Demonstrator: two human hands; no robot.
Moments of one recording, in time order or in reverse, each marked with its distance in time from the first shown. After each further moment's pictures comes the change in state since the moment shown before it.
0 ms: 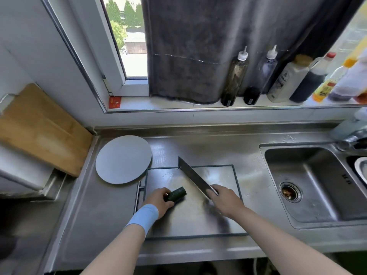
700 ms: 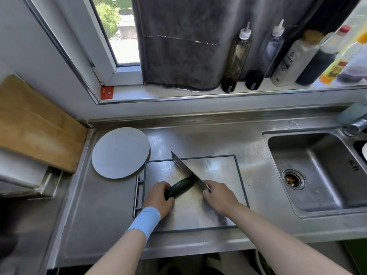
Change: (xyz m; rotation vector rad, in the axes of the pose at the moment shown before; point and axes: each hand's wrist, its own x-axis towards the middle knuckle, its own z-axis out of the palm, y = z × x) left_hand 0.002 -0.008 0.021 0.011 0.149 0.093; right_hand 0.003 -0.011 0.020 -0.016 -0.058 -0.055
